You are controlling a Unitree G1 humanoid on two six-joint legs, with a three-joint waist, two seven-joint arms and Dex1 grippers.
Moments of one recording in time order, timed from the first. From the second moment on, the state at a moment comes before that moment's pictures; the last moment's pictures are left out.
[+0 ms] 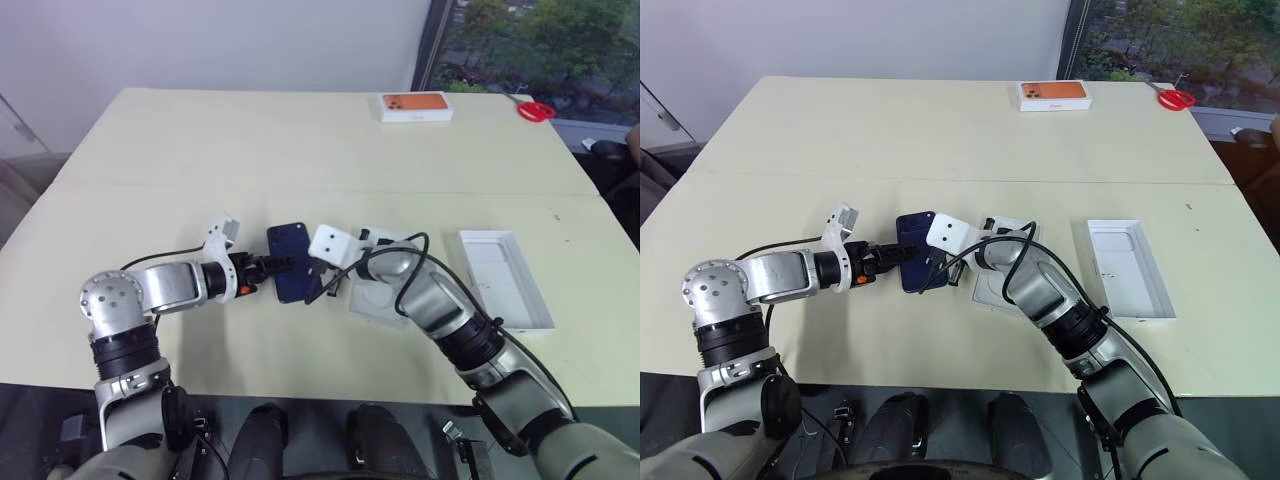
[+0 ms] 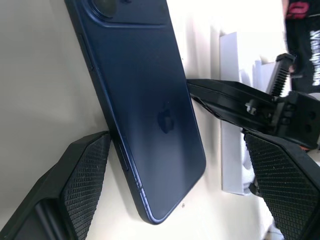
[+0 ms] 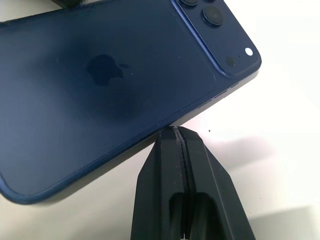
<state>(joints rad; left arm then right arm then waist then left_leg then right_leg) -0.54 0.27 0.47 -0.02 -1.28 1.61 0.26 -0.66 -0.33 0.52 -0.01 -0.21 0.67 0.72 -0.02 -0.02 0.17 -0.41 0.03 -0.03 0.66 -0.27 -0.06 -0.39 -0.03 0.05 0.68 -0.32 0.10</state>
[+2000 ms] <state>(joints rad) -0.42 0.52 0.15 0.00 -1.95 1.08 0.71 -0.64 -0.28 0.55 0.00 -0.23 0.61 0.77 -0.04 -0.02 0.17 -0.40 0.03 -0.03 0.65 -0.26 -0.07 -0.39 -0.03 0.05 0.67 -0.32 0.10</state>
